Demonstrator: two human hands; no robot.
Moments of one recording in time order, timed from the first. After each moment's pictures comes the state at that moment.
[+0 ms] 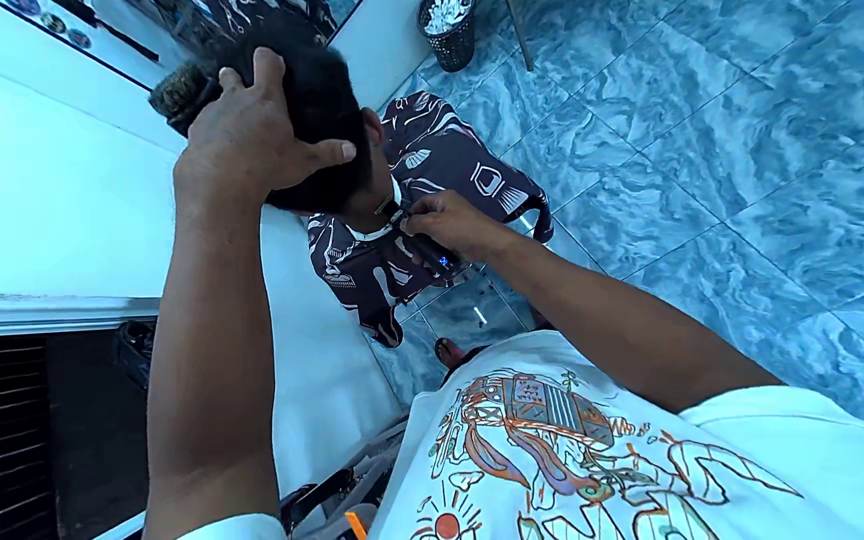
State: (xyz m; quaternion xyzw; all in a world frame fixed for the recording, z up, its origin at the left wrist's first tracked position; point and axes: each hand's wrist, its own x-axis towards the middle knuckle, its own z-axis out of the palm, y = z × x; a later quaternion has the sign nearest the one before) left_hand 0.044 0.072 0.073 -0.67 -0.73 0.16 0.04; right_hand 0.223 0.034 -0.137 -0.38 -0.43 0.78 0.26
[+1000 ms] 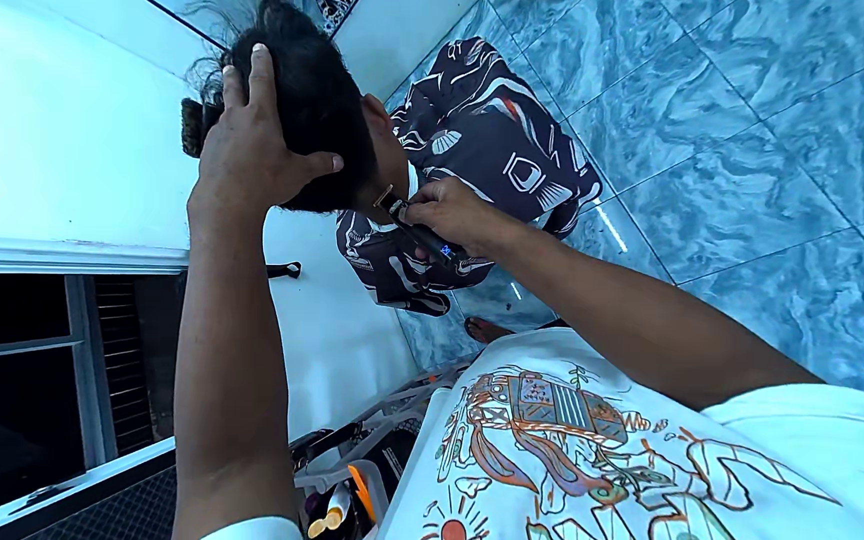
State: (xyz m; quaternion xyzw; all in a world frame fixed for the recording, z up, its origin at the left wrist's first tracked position) left_hand 0.027 0.076 0.063 -0.60 -0.78 0.17 0.03; right_hand 0.215 0.063 -0.124 -0.32 -0.42 0.82 0.21
